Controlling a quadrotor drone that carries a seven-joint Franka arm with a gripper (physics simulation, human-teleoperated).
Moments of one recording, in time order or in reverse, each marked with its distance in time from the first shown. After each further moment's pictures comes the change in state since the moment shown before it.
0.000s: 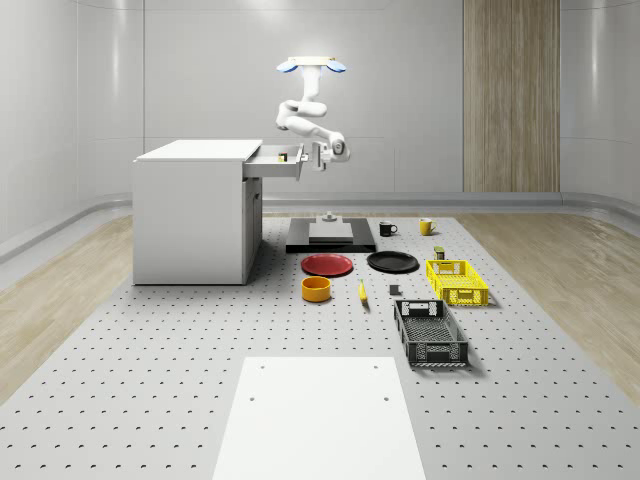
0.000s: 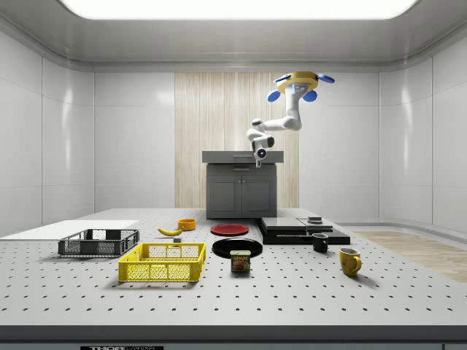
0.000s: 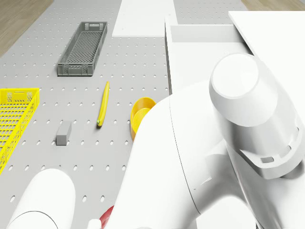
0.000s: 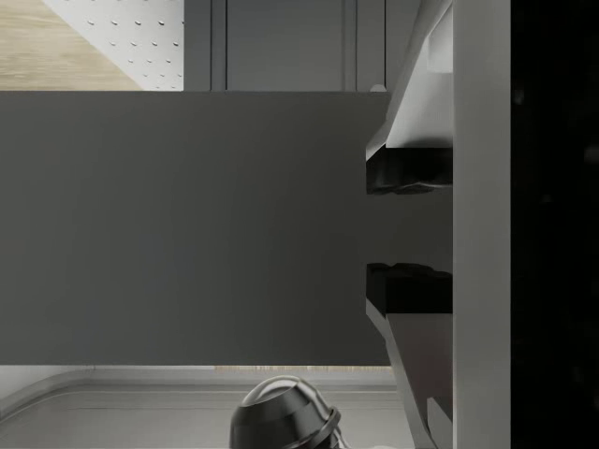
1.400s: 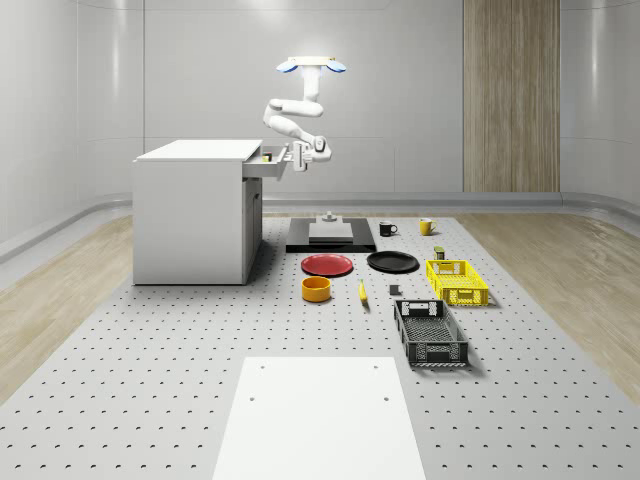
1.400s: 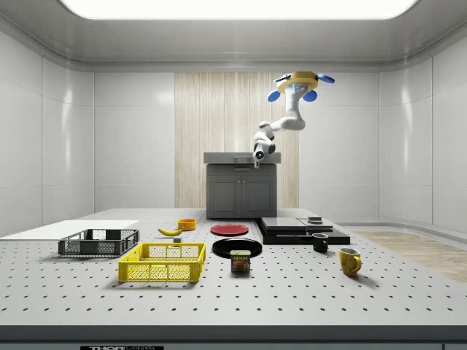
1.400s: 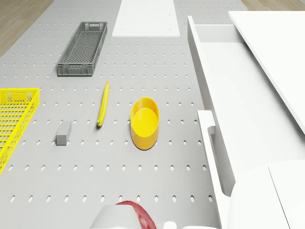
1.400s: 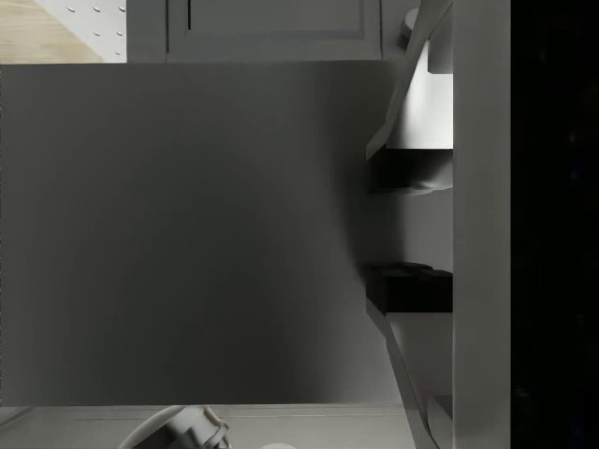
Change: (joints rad) arm 0.429 -0.038 -0.087 -0.215 -0.612 0.000 -0.413
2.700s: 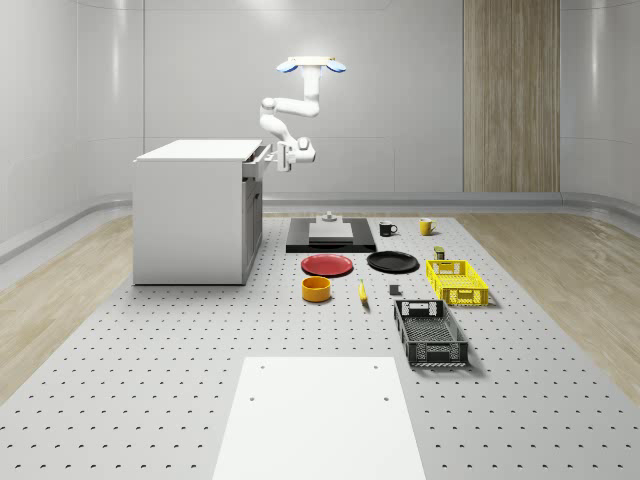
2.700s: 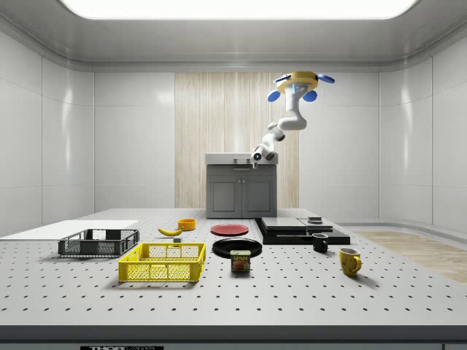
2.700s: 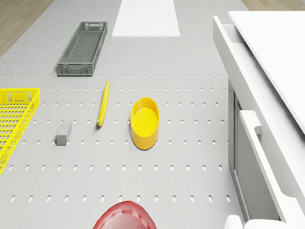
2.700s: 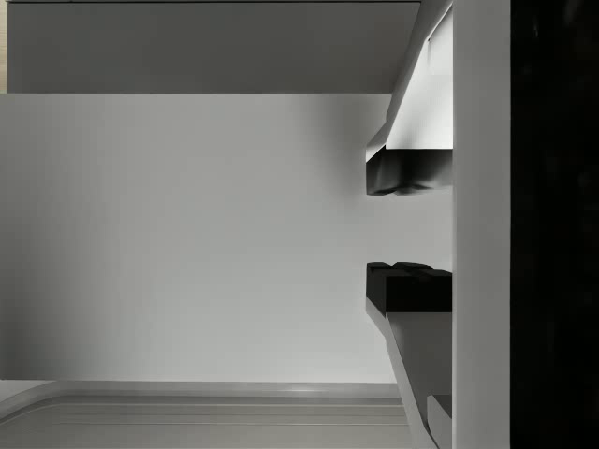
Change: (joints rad) arm 0.338 -0.037 -0.088 -0.023 -0.549 0.184 -0.405
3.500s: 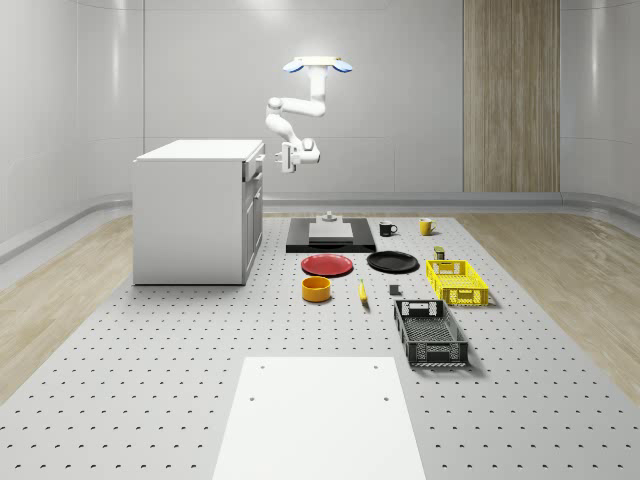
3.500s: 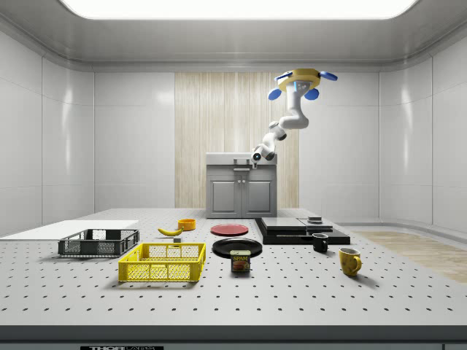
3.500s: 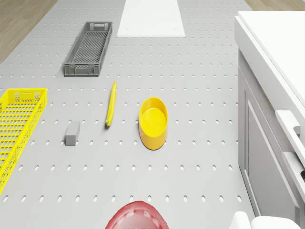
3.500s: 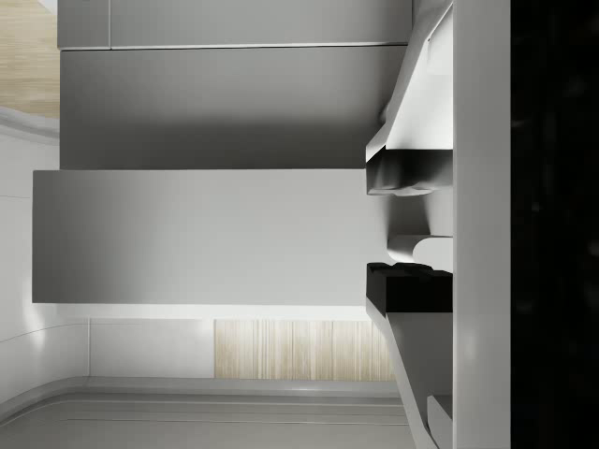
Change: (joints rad) arm 0.009 -0.002 -0.002 0.028 -0.002 0.027 -0.002
